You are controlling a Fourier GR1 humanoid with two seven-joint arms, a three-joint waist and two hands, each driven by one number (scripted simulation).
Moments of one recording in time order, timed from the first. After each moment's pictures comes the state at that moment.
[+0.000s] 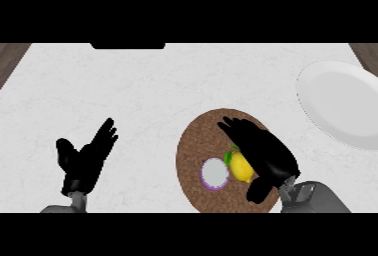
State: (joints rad) left arm 0.00 0.17 -0.11 -1.45 0.17 0.08 0.19; right arm -0.27 -0.32 0.52 -1.70 0.74 0.37 0.37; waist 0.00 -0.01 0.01
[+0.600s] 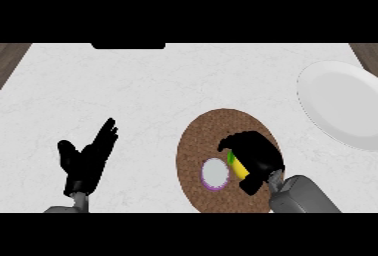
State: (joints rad) left arm 0.00 0.15 -0.10 -1.46 0.15 0.07 0.18; right arm -0.30 -0.28 0.54 -1.52 0.87 0.38 0.25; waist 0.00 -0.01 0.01
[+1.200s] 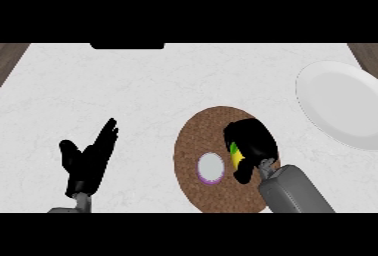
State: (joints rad) left arm 0.01 0.12 -0.10 -1.49 0.12 0.09 0.21; right arm -0.34 -0.16 0.44 -1.42 0.99 0.28 0.33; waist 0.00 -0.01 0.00
